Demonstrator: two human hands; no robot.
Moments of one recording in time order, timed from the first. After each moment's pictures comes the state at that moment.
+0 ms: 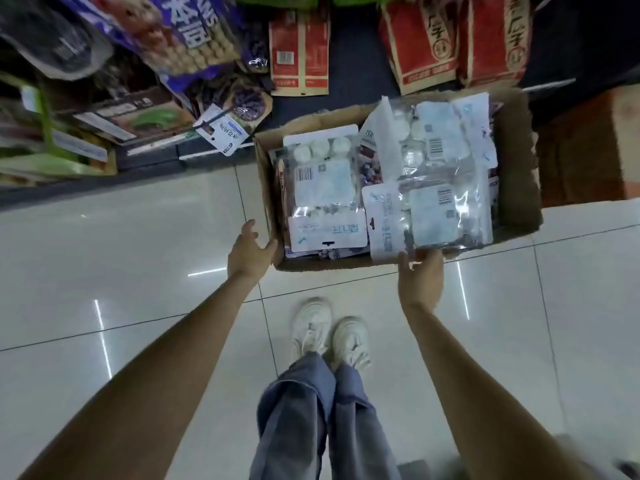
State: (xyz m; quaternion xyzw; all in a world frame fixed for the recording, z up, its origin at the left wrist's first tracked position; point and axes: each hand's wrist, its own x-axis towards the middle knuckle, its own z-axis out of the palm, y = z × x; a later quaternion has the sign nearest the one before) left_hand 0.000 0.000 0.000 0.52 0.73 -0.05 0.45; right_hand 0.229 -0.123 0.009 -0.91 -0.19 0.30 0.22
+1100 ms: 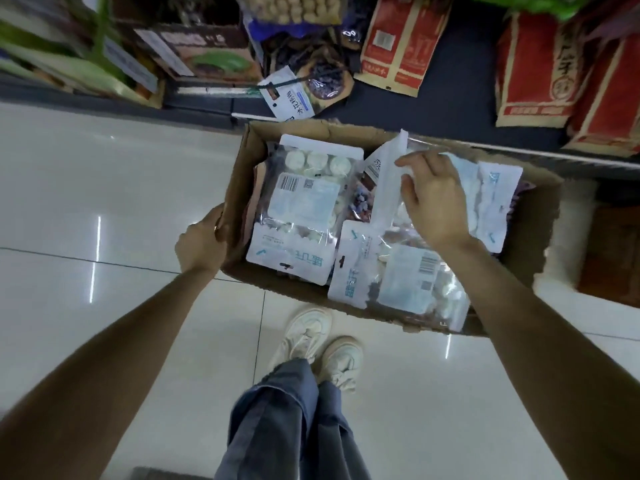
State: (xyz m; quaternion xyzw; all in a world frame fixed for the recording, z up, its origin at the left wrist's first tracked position) left_hand -0.103 -0.003 -0.043 0.55 0.81 -0.05 0.21; right_hand 0.235 0.056 -0.013 -0.64 -0.73 0.15 0.17
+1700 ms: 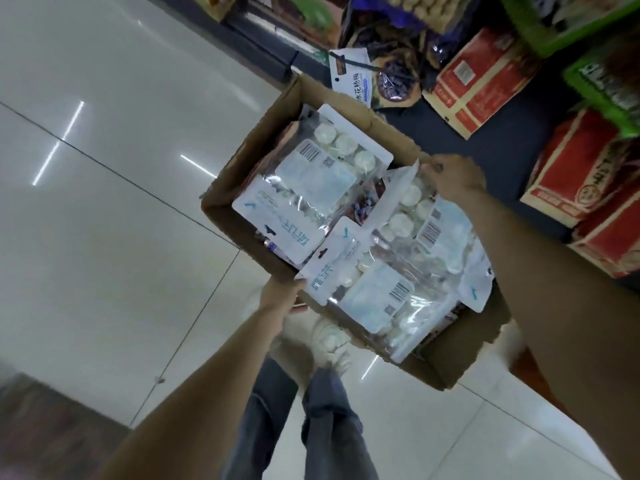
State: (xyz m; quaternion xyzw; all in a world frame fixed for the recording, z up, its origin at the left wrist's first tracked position) left_hand 0.049 -0.093 -0.041 -0.11 0.76 0.19 0.61; right_hand 0.225 0.175 -0.044 -0.62 -0.70 0.28 -0.22
